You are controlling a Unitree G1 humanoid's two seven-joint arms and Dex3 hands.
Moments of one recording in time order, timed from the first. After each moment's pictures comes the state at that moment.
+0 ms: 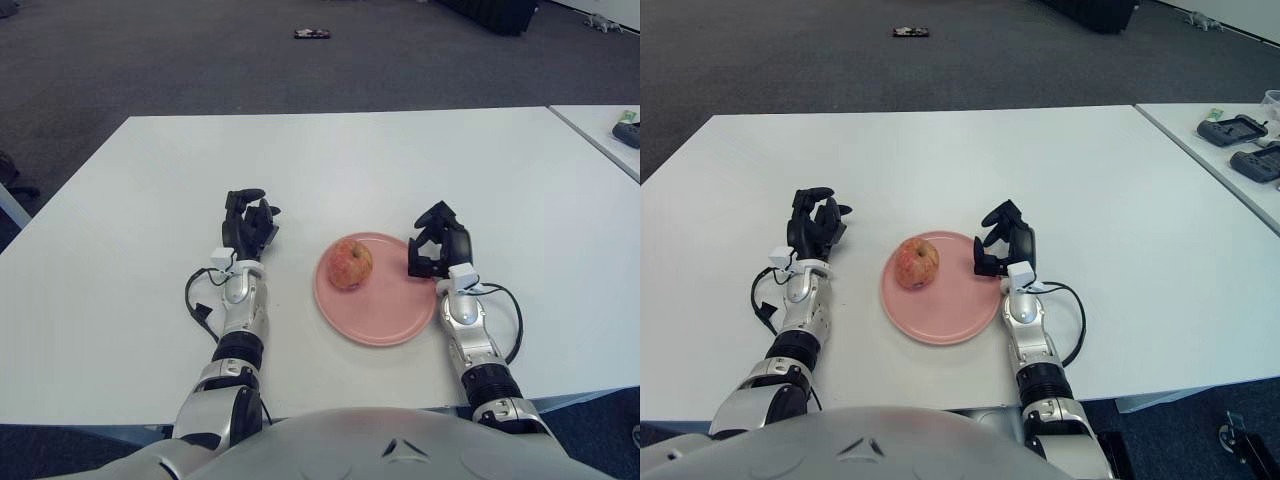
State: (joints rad) left arm -0.28 -0.09 0.24 0.80 -0.23 -0.68 -0.04; right arm -0.08 0.01 0.03 0.50 -0.18 -0.55 -0.25
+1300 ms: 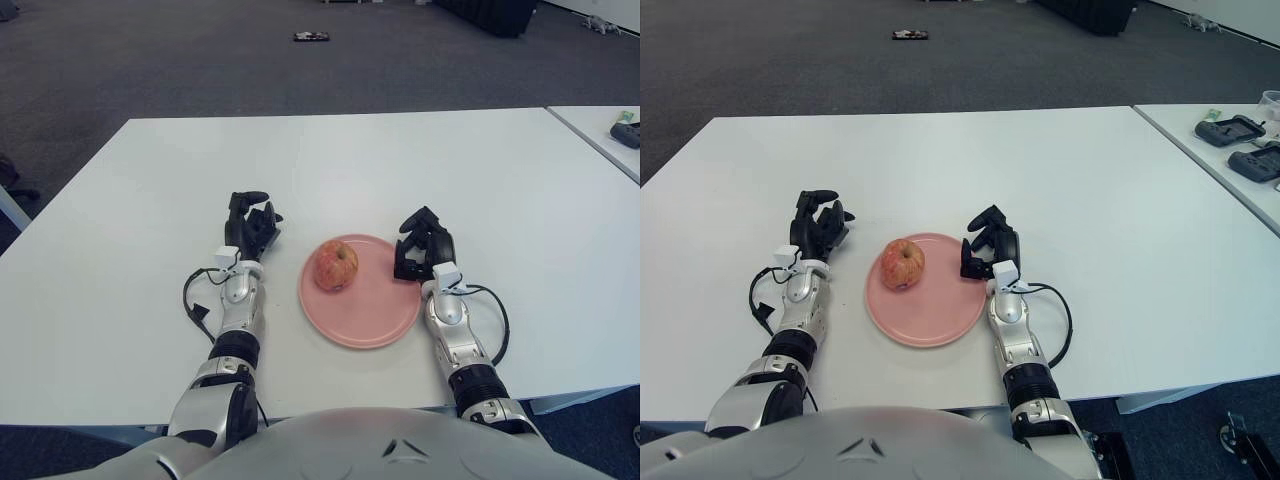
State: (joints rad) left arm -0.27 -0.06 0.21 0.81 -0.14 -0.63 -0.01; right arm -0.09 0.04 0.04 0.51 -0.17 -0.50 -0.27
